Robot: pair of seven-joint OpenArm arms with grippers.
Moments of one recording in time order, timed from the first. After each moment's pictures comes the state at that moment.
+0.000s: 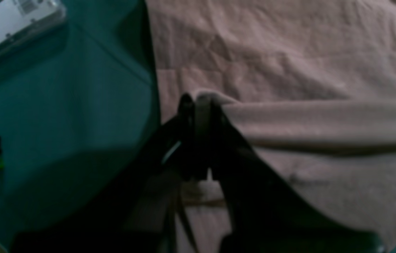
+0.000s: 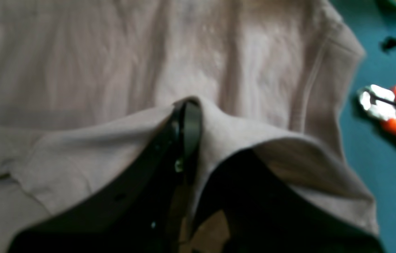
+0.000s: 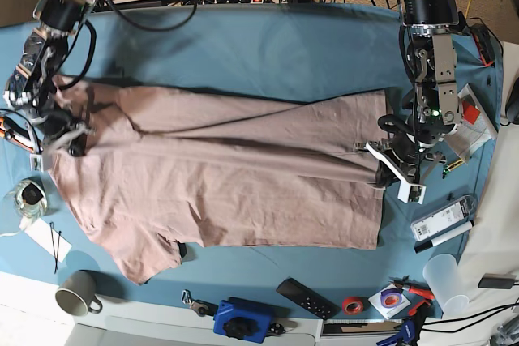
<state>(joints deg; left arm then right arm) -4.4 -7.5 -7.9 87.3 -14.8 -17.1 37.8 9.6 25.1 32.0 67.1 22.7 34.6 -44.0</state>
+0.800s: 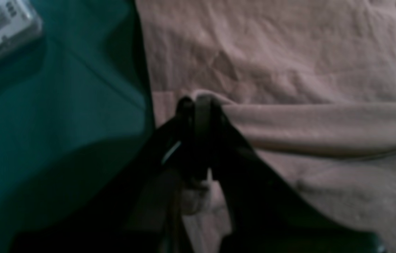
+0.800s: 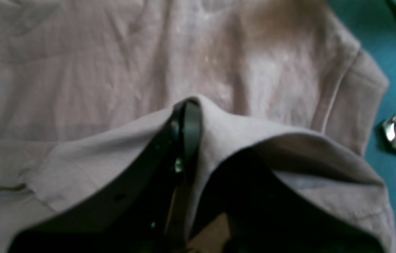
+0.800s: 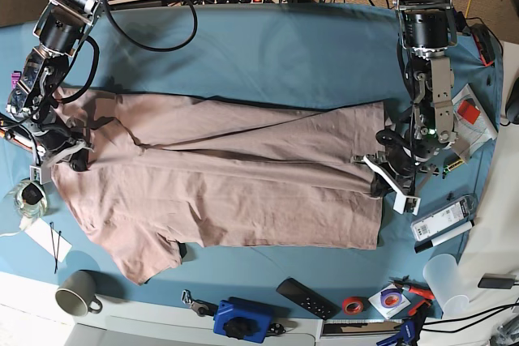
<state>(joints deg) -10.7 -7.5 -7.7 74.8 -14.7 -20.4 32.0 14.1 25.0 32.0 60.3 22.6 36.0 -40.0</state>
